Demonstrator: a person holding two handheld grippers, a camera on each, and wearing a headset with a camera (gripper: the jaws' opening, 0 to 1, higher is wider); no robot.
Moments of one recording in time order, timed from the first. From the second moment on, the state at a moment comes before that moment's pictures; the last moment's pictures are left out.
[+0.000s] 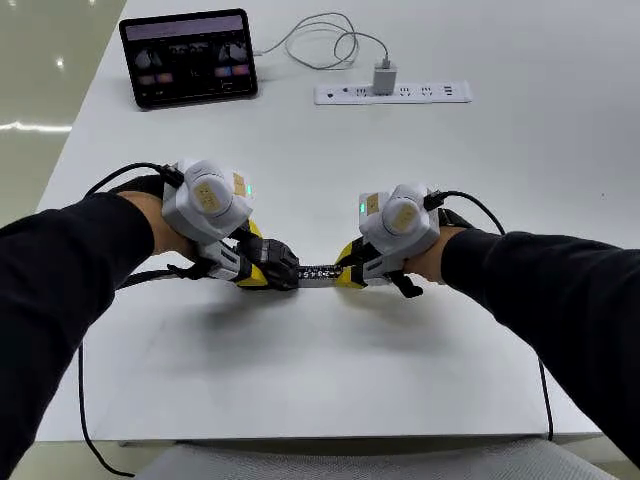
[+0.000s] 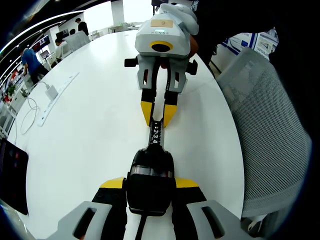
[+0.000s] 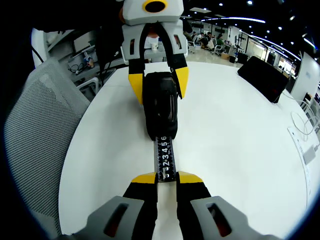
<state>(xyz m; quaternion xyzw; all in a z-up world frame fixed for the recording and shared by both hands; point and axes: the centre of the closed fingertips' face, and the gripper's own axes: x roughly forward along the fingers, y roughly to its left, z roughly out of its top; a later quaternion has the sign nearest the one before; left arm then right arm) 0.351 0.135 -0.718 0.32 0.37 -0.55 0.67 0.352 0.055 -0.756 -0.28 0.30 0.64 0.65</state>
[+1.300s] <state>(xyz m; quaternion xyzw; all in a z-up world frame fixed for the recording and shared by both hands) 0.350 0.135 -0.720 0.32 0.38 -0.55 0.68 0.354 0.025 -0.759 -0.29 0.32 0.63 0.65</state>
